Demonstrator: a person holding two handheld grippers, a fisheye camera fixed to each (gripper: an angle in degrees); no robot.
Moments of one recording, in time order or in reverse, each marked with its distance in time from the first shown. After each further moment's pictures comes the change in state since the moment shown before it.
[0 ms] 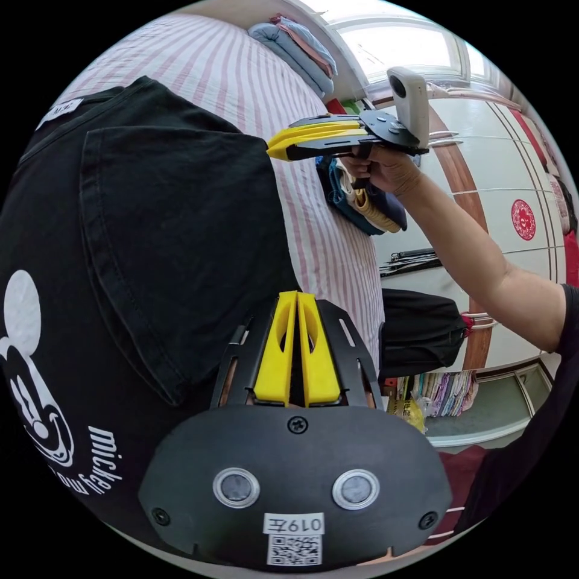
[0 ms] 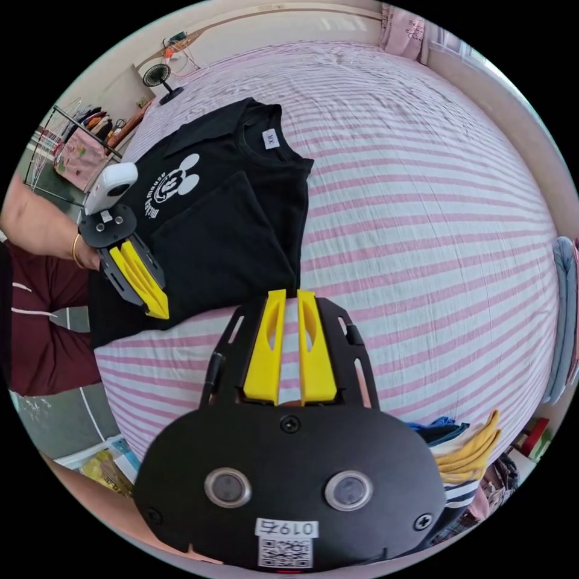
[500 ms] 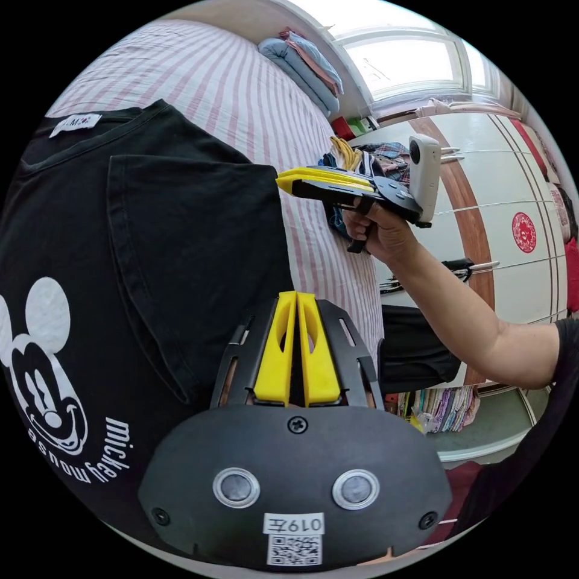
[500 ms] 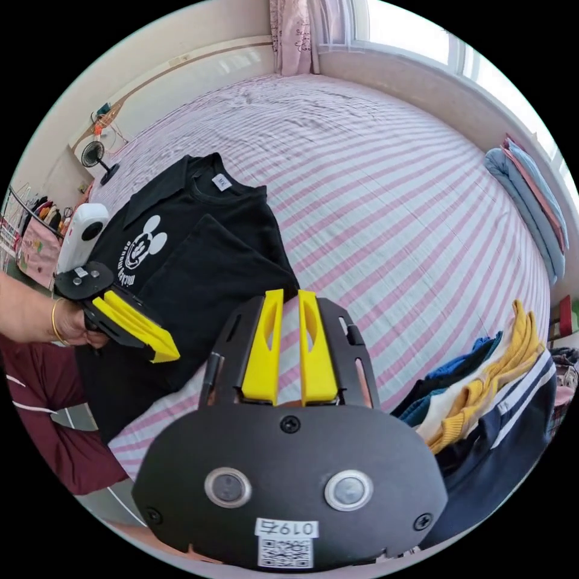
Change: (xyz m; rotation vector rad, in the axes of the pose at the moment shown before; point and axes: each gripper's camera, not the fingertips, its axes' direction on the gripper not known) left arm 0.005 -0.003 -0.015 0.074 -0.019 -0.006; right arm -0.050 0.021 0.036 0.215 0.131 0.354
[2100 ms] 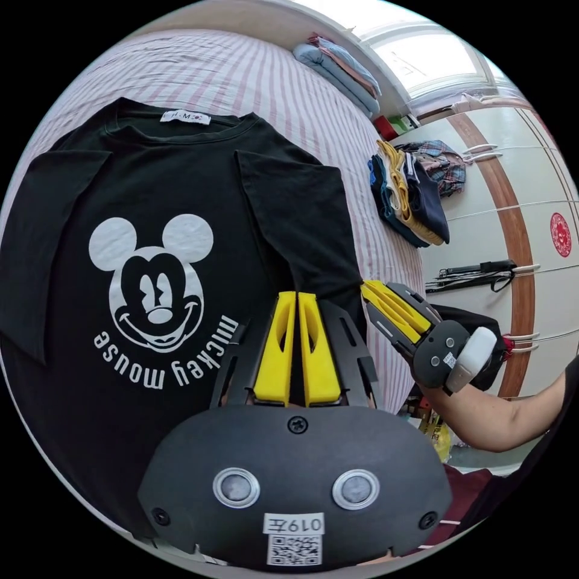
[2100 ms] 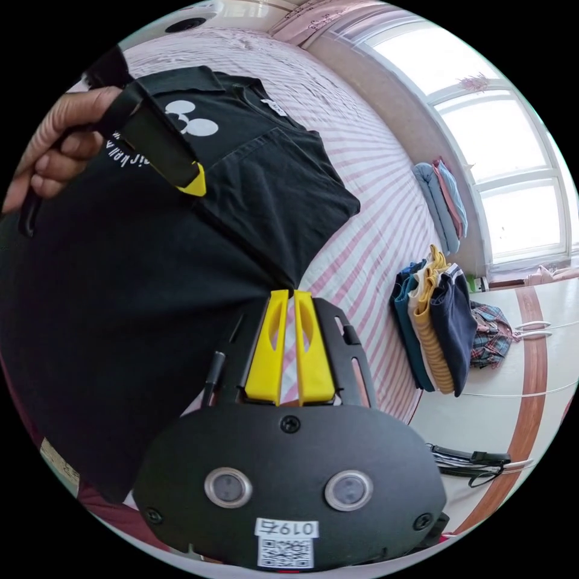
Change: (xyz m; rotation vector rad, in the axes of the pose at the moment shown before) left arm -0.019 0.020 -0.041 -0.003 -0.255 -0.096; right arm -0.348 0.104 0.195 -0.175 0.654 0.035
